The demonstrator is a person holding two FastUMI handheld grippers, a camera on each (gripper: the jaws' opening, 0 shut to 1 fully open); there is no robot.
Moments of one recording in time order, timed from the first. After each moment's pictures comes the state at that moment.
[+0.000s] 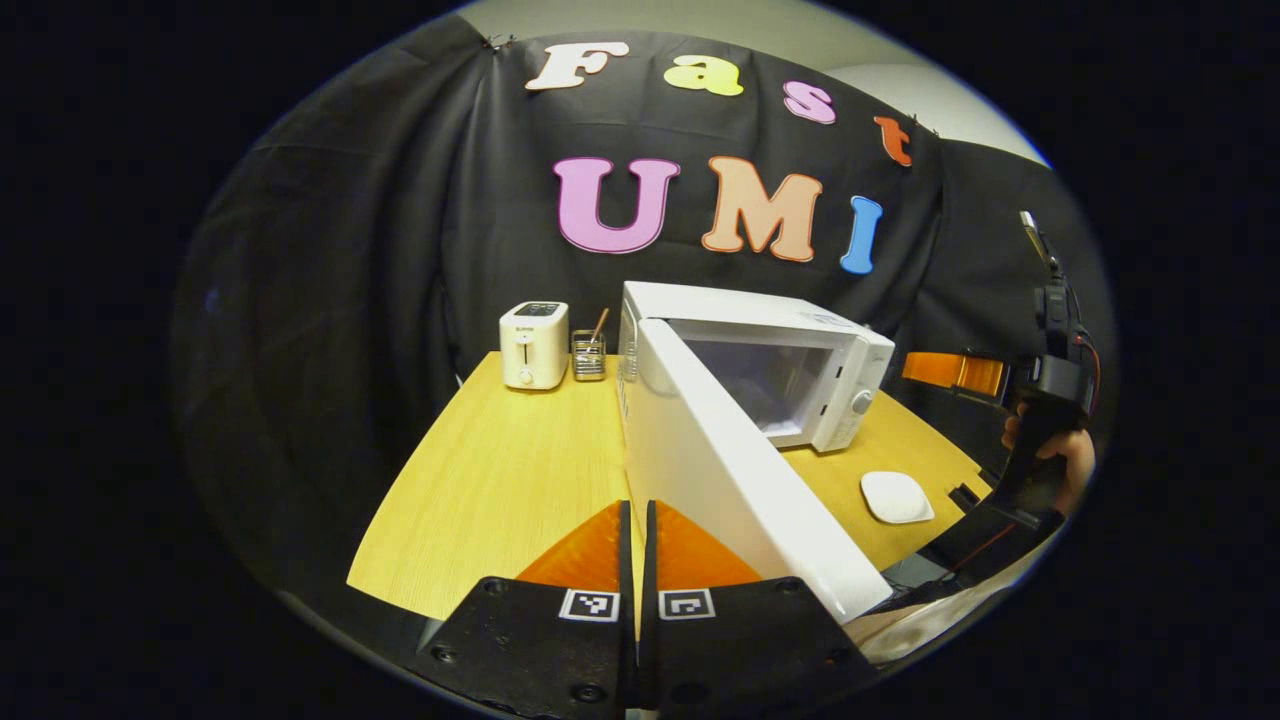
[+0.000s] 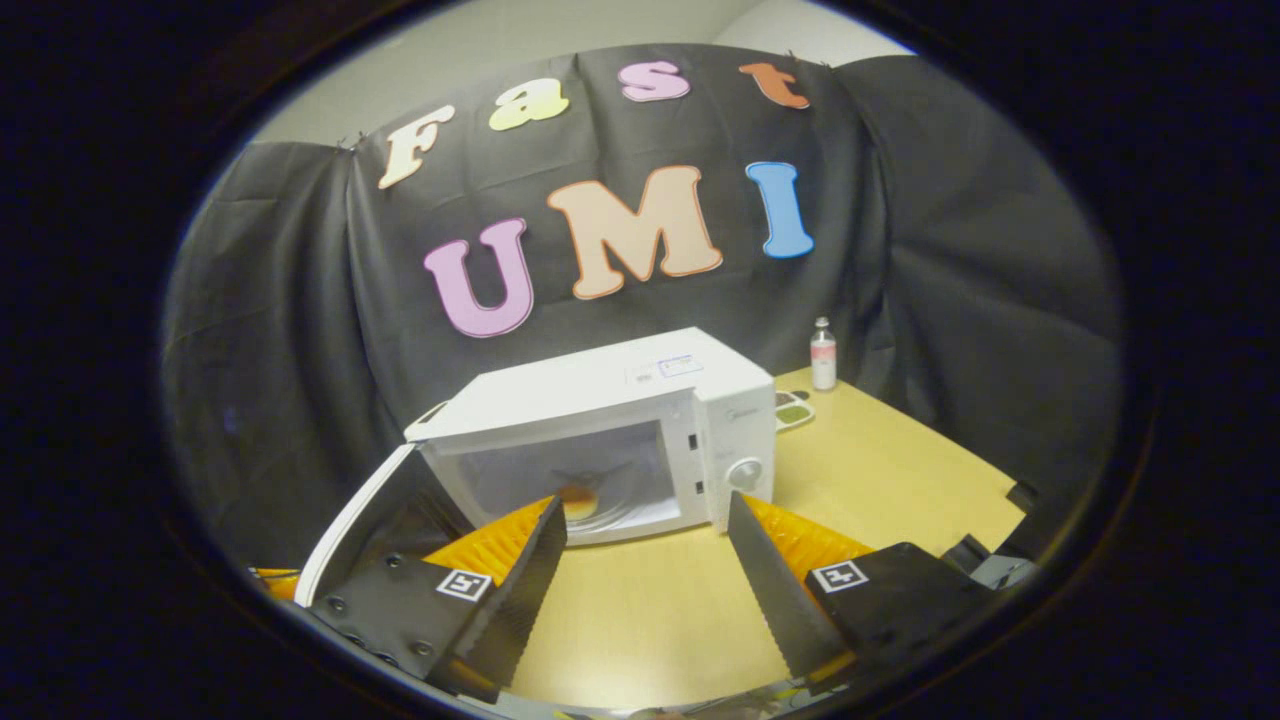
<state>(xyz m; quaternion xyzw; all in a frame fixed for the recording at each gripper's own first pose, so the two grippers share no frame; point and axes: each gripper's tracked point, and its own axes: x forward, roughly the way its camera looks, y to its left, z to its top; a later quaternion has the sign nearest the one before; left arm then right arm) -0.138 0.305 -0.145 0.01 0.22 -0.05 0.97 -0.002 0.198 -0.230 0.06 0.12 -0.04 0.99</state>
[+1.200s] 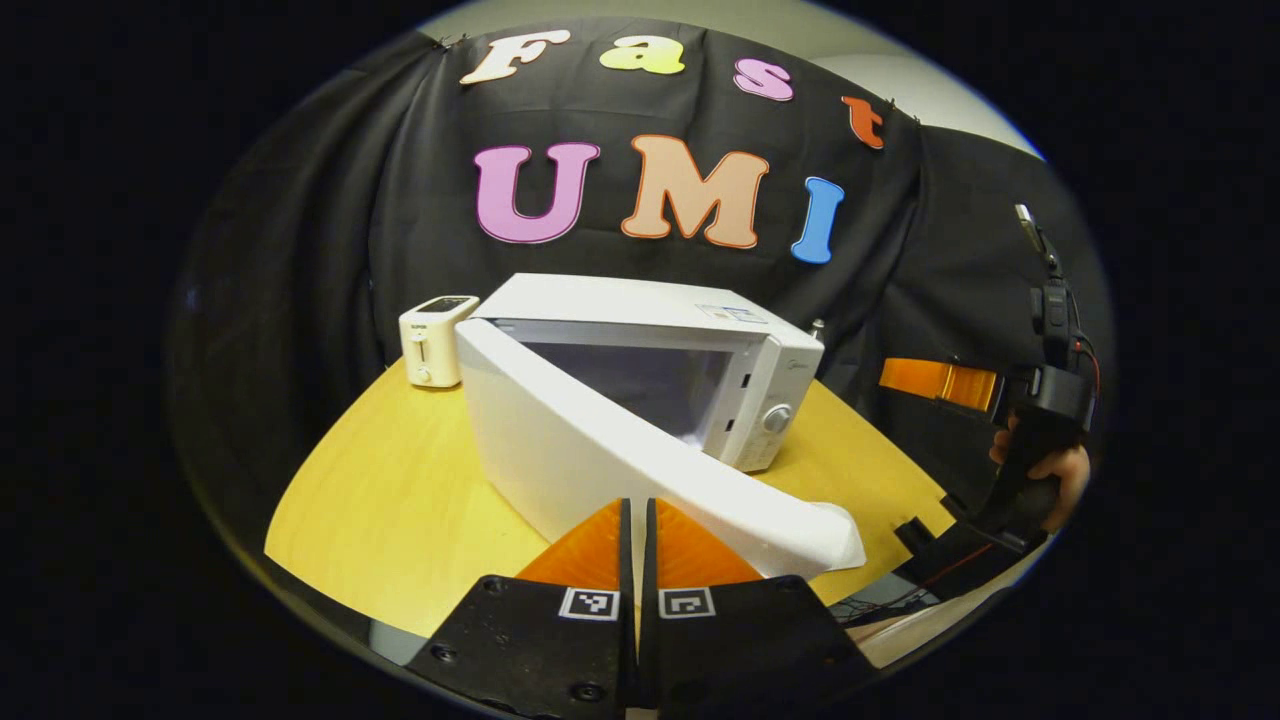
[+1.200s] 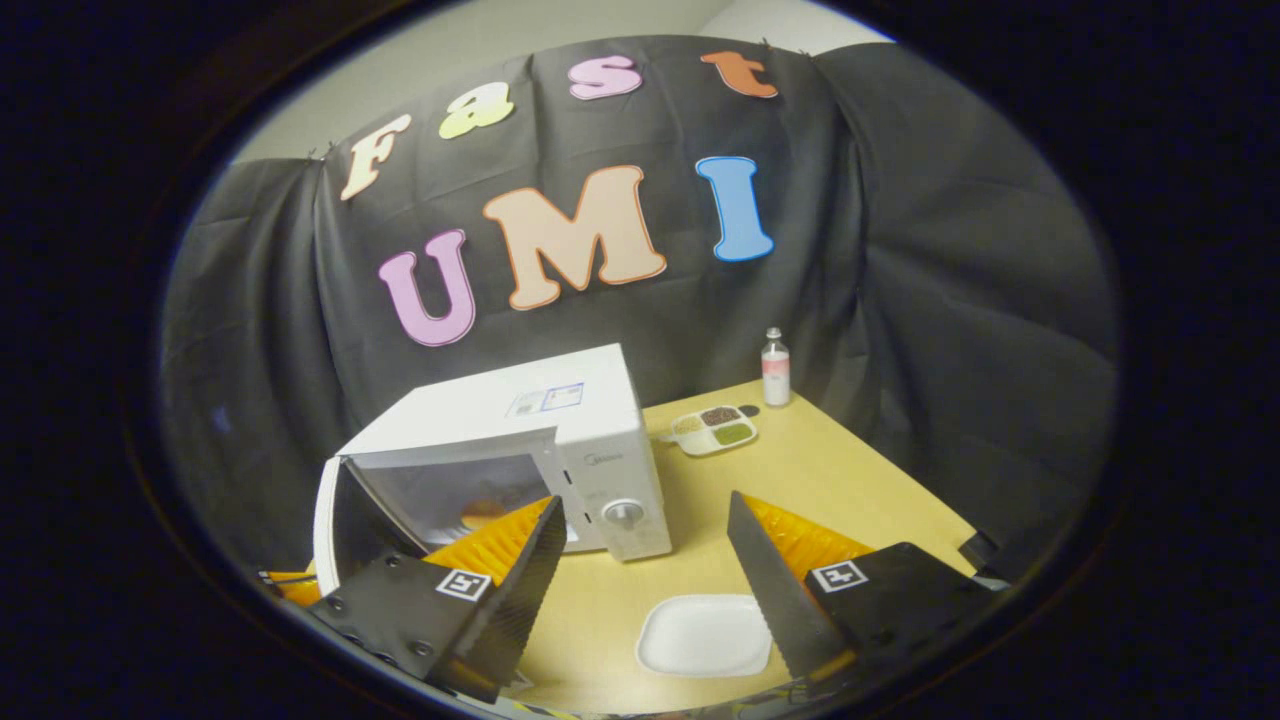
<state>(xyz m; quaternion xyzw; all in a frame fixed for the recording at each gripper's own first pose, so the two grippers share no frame) -0.083 0.123 -0.162 -0.02 0.24 -0.08 0.97 0.030 0.064 -0.215 0.05 0.14 -0.03 0.99</state>
